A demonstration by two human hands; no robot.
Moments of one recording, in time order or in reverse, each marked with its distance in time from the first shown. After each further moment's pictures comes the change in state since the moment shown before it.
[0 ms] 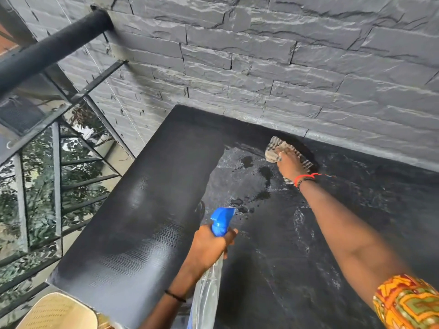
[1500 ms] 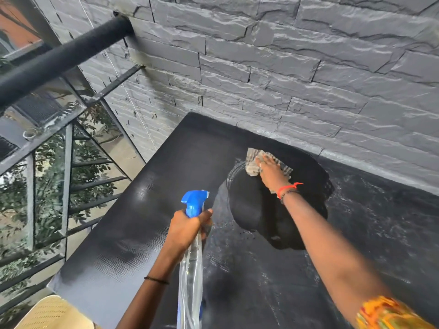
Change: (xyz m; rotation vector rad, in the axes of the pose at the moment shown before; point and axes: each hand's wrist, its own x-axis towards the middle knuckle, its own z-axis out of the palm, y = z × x) left_hand 0.043 0.023 -0.062 -0.250 0.233 -0.040; right_hand 0.027 -0.071 0.023 -0.043 -0.112 -0.238
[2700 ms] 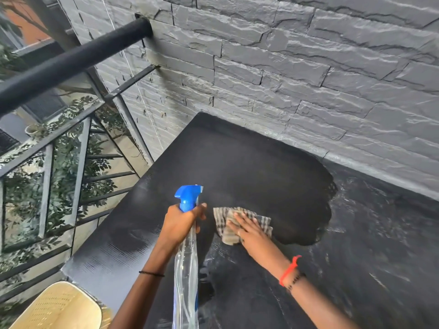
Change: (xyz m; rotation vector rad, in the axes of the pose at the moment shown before) left_hand -0.009 -0.010 -0.038 -0.044 0.047 0.075; right_hand -0.175 -0.070 0.072 -0.015 -0.135 -0.361
